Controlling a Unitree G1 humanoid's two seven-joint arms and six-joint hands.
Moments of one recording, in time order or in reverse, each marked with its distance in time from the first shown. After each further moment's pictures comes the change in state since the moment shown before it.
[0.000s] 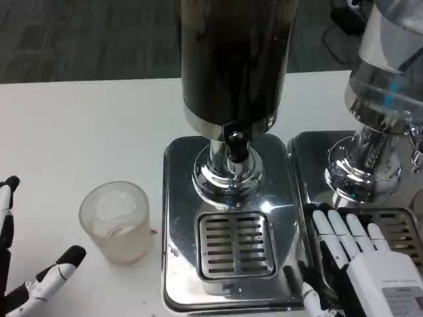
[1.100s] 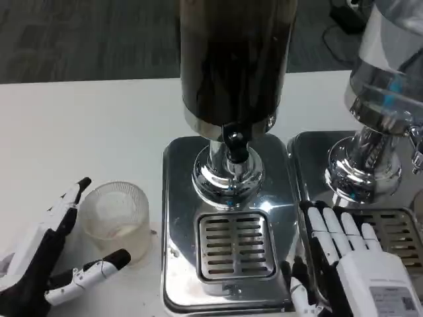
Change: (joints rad) left arm -0.416 0.063 -0.165 0.705 -0.259 -0.498 -0.226; right arm -0.039 0.047 0.082 0.041 -0.023 0.087 -0.056
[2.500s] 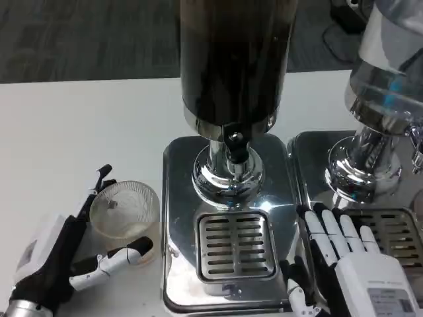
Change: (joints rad) left arm -0.129 -0.063 -0.064 0.166 -0.008 -0.094 0.060; right arm 0.003 0.008 0.018 -0.001 0.000 0.024 -0.001
